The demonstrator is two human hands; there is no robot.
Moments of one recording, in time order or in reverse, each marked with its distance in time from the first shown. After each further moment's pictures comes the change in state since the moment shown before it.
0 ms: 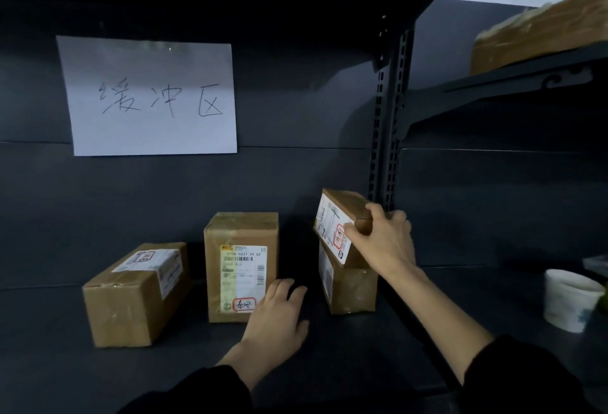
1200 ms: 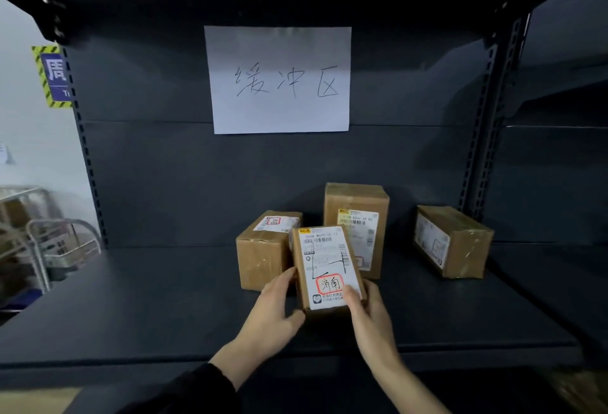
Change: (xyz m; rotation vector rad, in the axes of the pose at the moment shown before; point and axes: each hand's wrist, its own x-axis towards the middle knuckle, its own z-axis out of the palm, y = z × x) left_hand -0.152 -0.175 -0.065 -0.599 0.063 -0.193; right_hand -0.219 -0.166 0.128 0.906 -0.319 0.293
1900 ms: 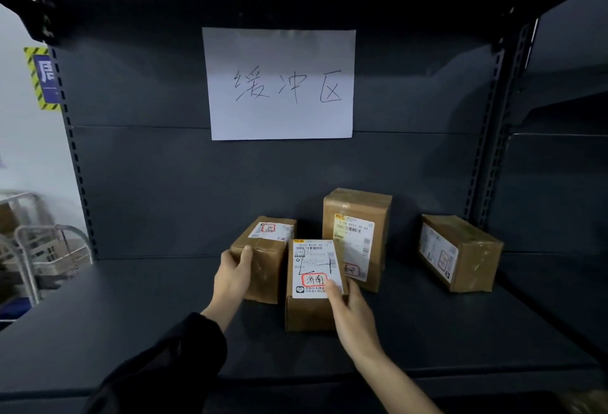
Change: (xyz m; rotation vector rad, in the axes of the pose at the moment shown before) left_hand 0.086 -0.048 -0.043 -0.419 0.394 -0.496; right_hand 0.035 -0.014 0.031 -0.124 -0.062 0.002
